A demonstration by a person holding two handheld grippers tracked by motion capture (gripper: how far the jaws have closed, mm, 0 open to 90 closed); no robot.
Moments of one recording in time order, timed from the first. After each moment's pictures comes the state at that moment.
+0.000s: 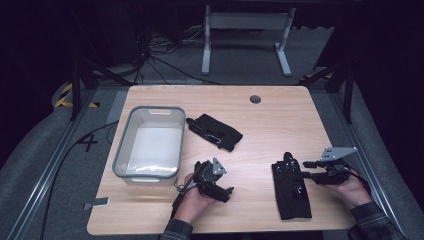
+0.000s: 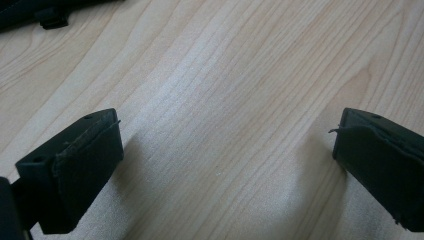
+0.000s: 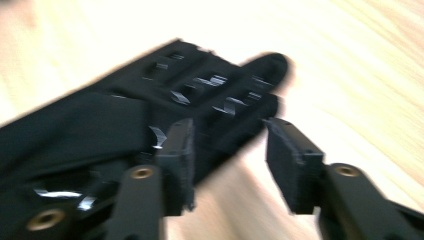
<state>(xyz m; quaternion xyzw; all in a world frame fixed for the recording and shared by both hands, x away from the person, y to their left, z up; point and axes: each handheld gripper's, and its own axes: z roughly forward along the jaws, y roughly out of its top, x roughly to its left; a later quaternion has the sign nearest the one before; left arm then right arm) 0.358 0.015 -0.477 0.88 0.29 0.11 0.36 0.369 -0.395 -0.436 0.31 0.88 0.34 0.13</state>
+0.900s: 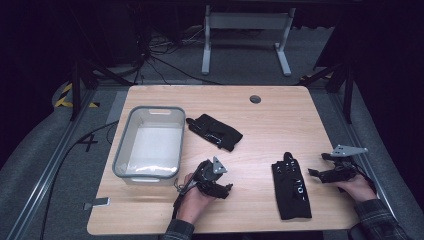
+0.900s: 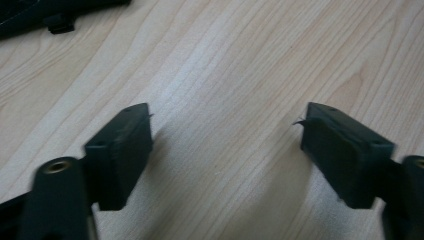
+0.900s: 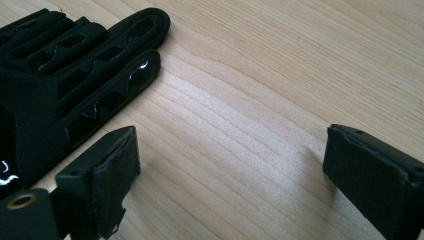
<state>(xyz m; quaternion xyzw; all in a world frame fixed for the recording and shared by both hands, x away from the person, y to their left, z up) 0.357 0.015 -0.467 0.88 0.30 0.11 0.35 0.384 -0.438 -0.465 0.39 0.83 0.35 0.18</state>
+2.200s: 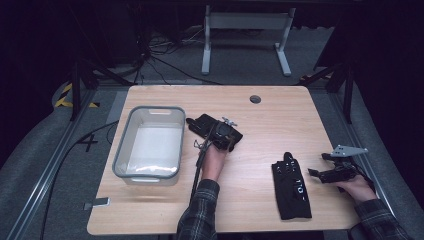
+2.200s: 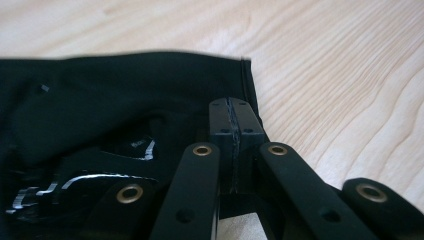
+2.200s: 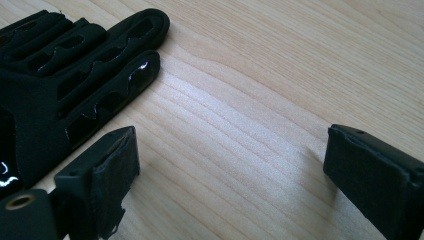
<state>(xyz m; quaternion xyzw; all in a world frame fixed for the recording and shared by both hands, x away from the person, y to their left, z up) 0.482 -0.035 -0.452 0.84 0.40 0.11 0.34 0.384 -0.438 -0.465 0.40 0.83 0.35 0.18</state>
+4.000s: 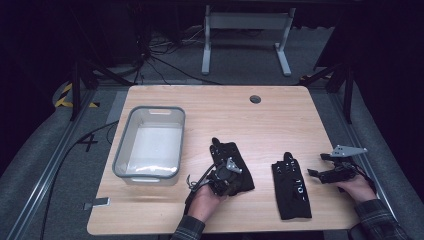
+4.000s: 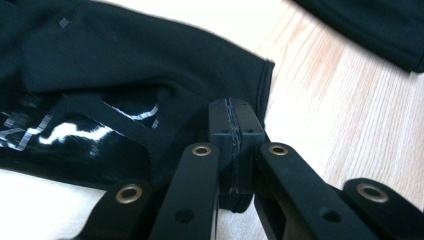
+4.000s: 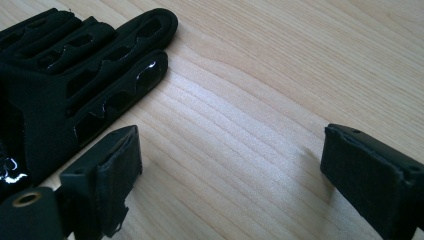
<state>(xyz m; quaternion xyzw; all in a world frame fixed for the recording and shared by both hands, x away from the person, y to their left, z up) 0.353 -0.017 -0.447 0.90 0.28 0.00 0.35 0.384 -0.436 -0.465 0.39 0.84 0.35 0.18</state>
